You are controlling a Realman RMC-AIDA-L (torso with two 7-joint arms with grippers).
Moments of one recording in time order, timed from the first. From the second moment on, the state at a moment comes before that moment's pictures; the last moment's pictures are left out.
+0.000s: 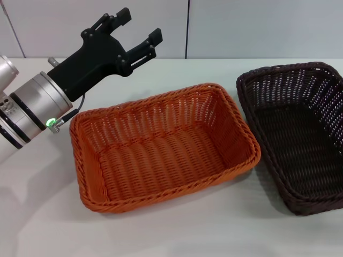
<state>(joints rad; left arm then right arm) -0.45 -2.06 1.43 0.61 0.70 1.16 -0.81 0.17 2.09 -0.17 -1.47 -2.13 -2.10 2.32</state>
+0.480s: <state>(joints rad) -0.47 -2.06 1.42 0.61 0.76 1.16 -0.81 0.17 2.08 -0.18 -1.36 -2.18 -2.05 2.26</state>
